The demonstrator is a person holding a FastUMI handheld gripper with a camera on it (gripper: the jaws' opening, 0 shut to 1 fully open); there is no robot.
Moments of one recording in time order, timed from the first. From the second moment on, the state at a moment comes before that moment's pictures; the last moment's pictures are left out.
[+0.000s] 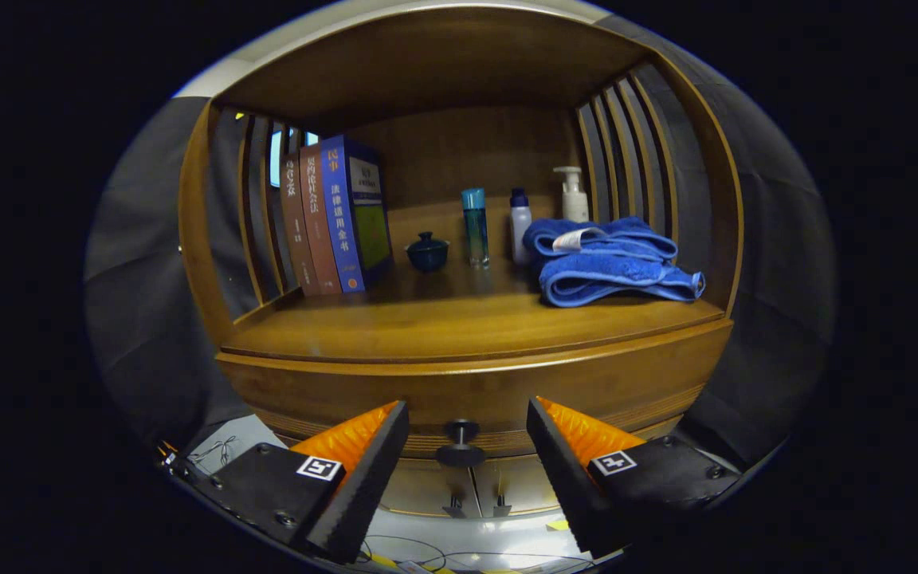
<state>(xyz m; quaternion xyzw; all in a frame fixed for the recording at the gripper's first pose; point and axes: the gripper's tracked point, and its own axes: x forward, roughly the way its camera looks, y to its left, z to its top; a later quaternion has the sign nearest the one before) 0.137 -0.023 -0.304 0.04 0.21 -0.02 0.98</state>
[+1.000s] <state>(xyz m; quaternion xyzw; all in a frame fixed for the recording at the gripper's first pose) 0.150 -0.018 -0.360 0.01 0.27 -0.02 0.96</state>
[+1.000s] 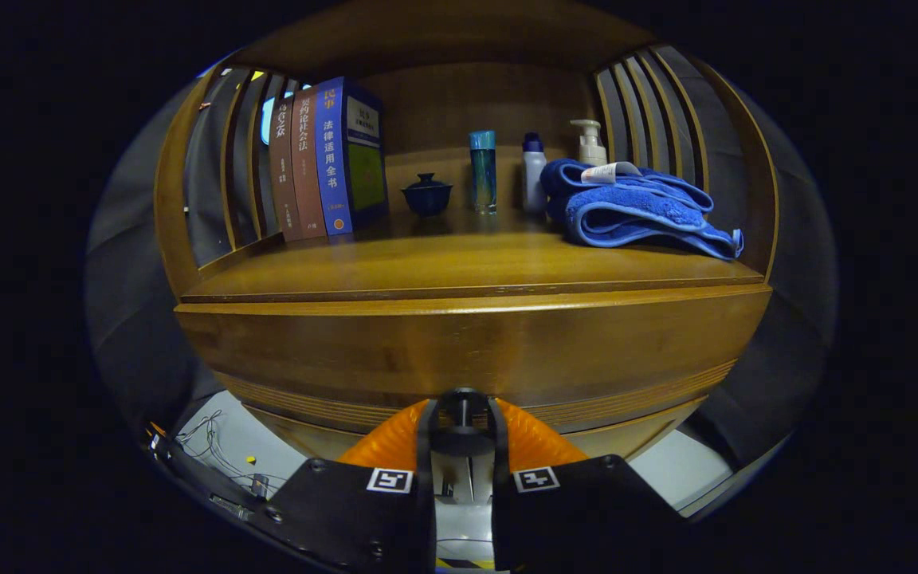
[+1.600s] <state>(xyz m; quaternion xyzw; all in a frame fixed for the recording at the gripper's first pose) 0.094 -0.015 -0.356 0.00 0.30 -0.02 0.95</state>
